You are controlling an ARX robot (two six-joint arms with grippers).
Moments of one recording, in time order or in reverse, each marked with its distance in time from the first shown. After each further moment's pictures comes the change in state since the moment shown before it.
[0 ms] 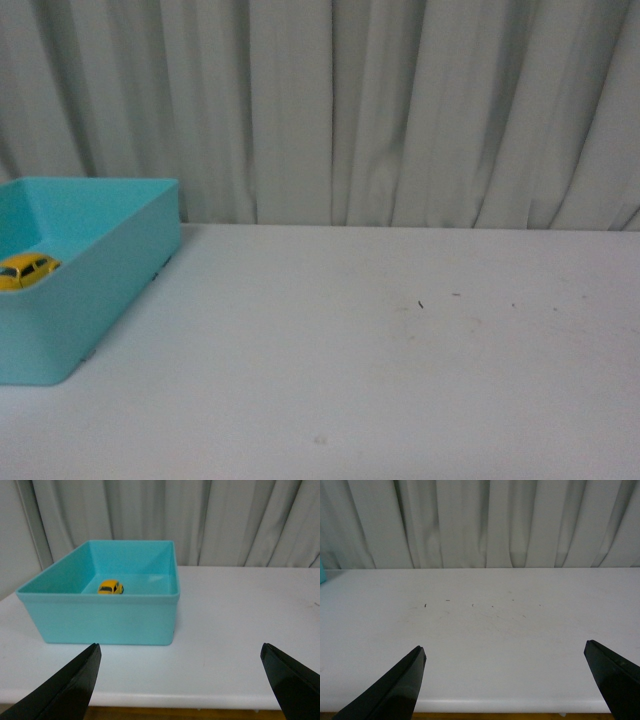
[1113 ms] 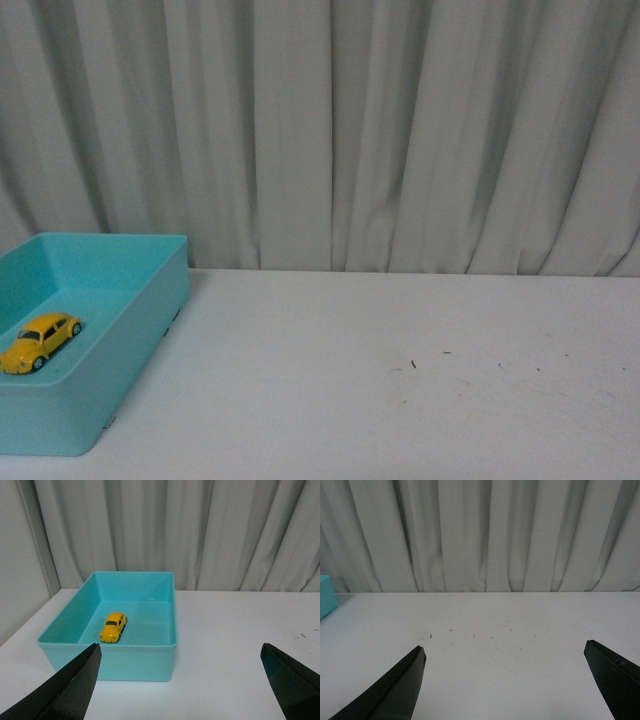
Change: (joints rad) left arm 0.000 0.000 0.000 0.000 0.000 0.000; right arm 0.000 0.000 0.000 -0.002 0.000 0.000
